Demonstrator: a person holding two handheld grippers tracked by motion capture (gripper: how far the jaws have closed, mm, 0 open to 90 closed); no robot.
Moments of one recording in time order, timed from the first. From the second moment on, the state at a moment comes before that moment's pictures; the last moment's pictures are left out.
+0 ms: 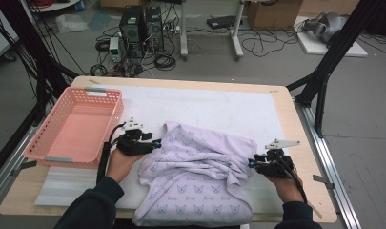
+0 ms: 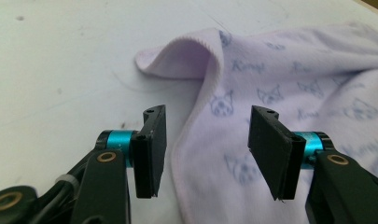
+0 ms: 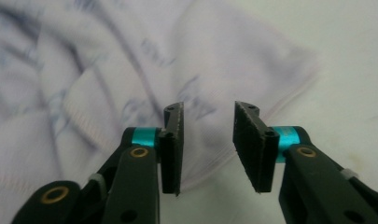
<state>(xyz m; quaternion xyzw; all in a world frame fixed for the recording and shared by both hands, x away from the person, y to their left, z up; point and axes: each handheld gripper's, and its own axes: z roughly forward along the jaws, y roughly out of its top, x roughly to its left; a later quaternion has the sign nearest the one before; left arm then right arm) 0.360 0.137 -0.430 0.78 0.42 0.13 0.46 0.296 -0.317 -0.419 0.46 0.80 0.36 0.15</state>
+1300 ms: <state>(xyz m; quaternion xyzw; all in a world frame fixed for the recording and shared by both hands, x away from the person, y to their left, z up) 0.400 0.134 -0.436 0.76 0.46 0.11 0.44 0.344 -0.316 -0.433 0.51 0.77 0.34 0.19</state>
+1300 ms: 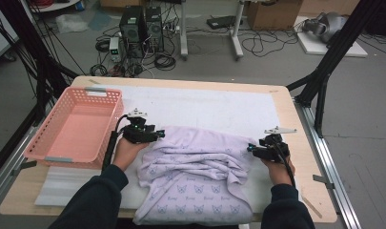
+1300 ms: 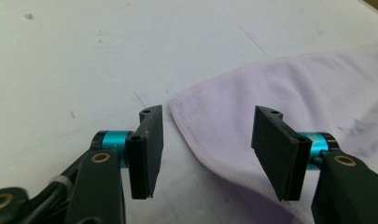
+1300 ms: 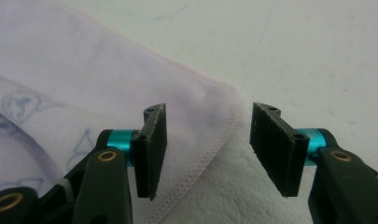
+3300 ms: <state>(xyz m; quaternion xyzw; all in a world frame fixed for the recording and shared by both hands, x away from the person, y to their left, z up) 0.464 0.117 -0.440 0.76 0.49 0.28 0.32 0.452 -0.296 -0.407 0.50 0.73 0.38 0.26</state>
